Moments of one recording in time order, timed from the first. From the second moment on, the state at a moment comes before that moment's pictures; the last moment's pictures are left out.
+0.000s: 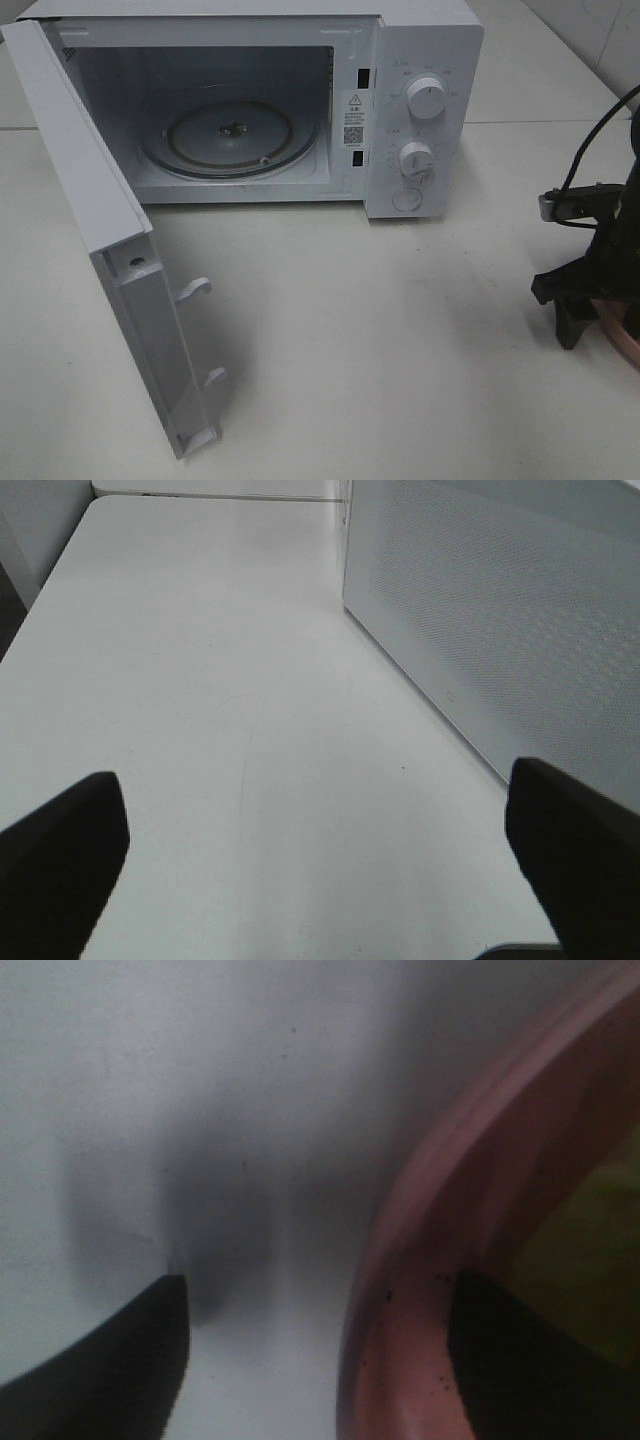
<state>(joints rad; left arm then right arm) 0.10 0.00 -0.52 -0.12 1.08 0.07 0.04 1.87 -0.92 -0.11 0.68 0.04</state>
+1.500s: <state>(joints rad) 0.10 0.00 -0.52 -0.12 1.08 0.07 0.18 1.84 -0.93 -0.33 0.82 0.29</state>
